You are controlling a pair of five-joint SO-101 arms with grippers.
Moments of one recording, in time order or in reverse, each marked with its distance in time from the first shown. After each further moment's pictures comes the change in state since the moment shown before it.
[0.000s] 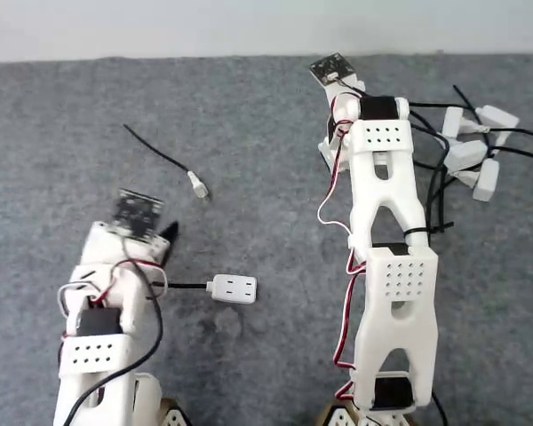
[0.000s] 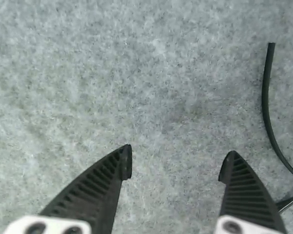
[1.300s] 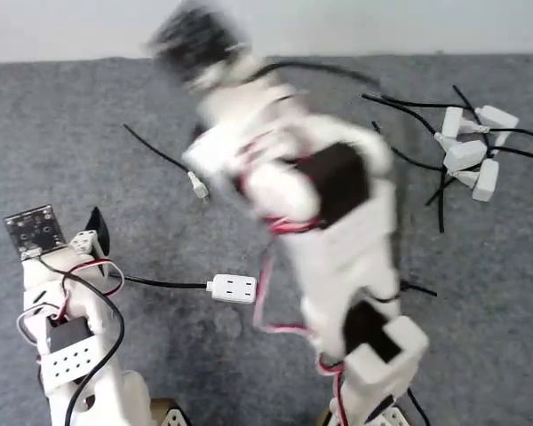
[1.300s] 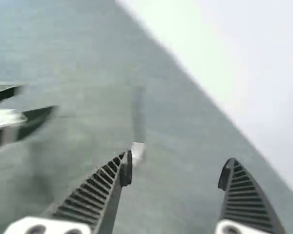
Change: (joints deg) left arm -19.7 0.0 3.8 -9.1 19.2; right arm -36.3 -34.7 -16.8 15.6 -2.6
